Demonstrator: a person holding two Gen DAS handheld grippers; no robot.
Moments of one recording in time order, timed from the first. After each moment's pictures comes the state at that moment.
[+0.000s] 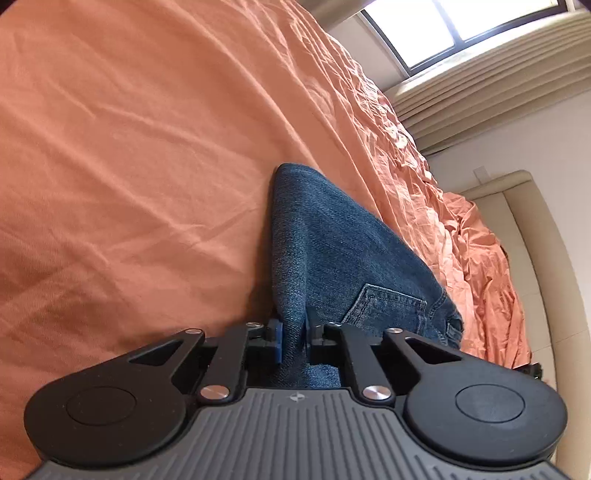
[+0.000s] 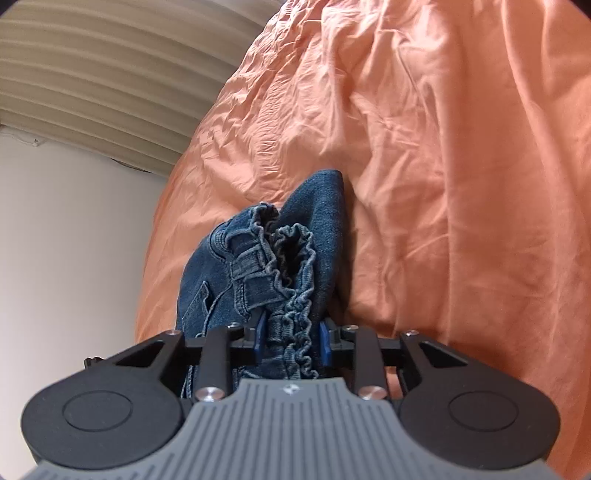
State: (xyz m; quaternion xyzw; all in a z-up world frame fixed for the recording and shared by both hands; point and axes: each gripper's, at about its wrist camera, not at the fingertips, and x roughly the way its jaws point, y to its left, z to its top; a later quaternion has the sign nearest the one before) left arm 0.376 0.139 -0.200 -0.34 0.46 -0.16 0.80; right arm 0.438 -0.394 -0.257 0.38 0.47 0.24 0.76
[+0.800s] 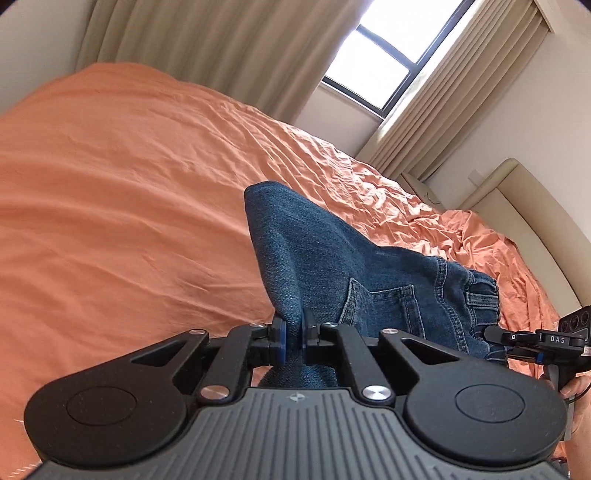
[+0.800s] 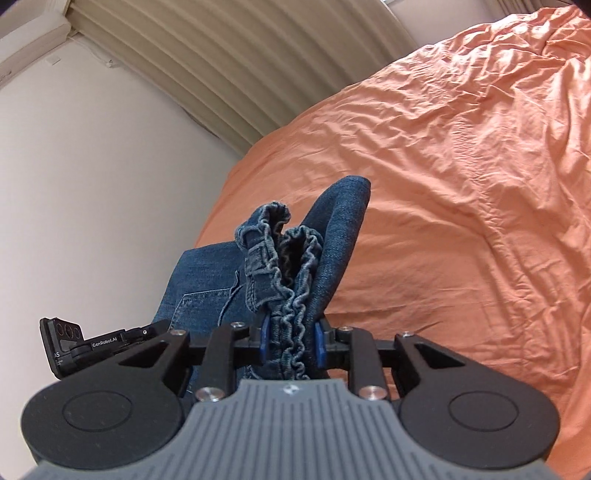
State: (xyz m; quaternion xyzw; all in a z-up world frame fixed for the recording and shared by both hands) left arm 0.258 0.221 -0.006 -0.21 0.37 -0.11 0.90; right arm 0.354 -0.225 -0.056 0.27 0.41 0.32 0.81
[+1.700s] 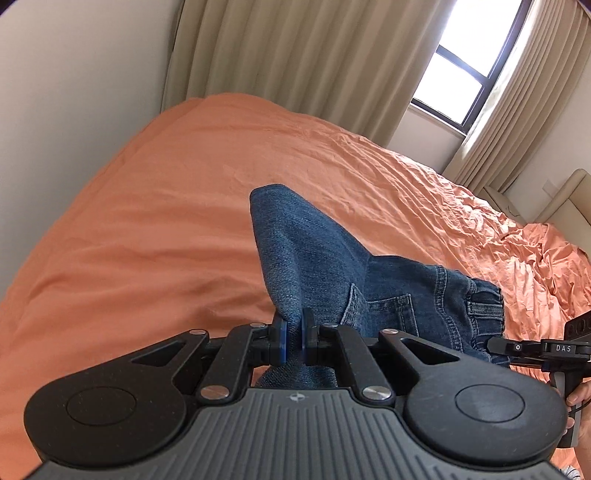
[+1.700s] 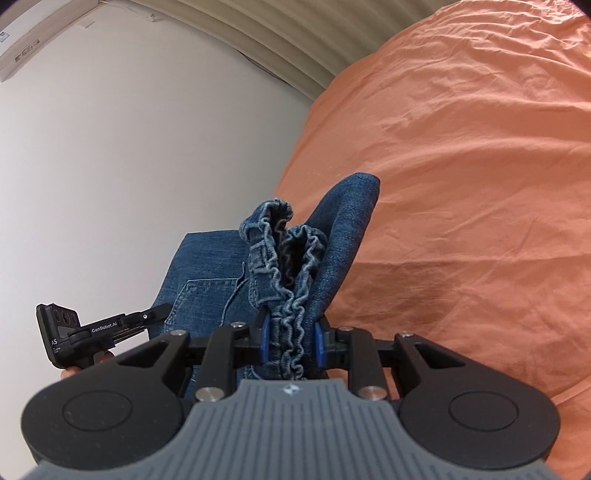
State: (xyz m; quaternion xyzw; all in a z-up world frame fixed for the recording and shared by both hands) left arm 0.235 0.391 0.003 -0.16 0.40 -0.01 0.90; right arm 0.367 0.011 -0.112 0.31 0.45 0.40 0.74
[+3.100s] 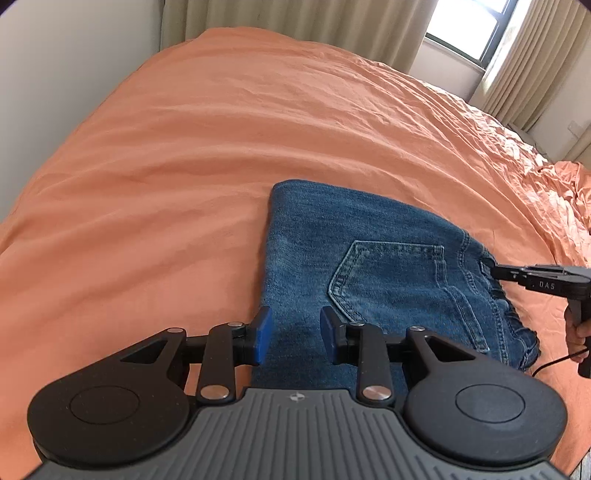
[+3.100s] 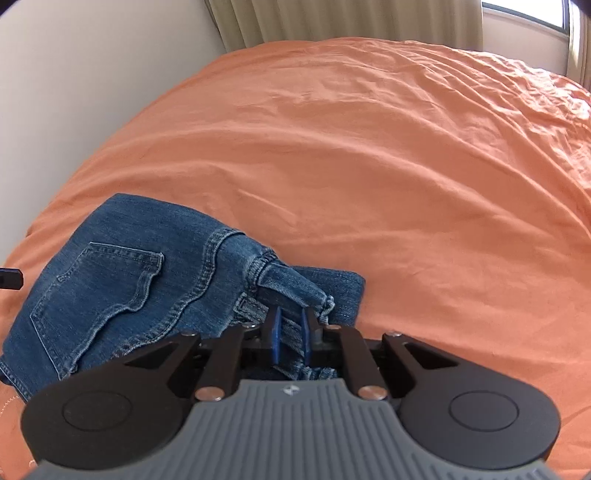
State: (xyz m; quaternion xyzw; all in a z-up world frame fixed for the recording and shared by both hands) left arm 0.255 0.392 -0.094 -0.10 0.47 0.00 0.88; right arm 0.414 0.071 -0.176 -0.03 0.44 0.27 0.86
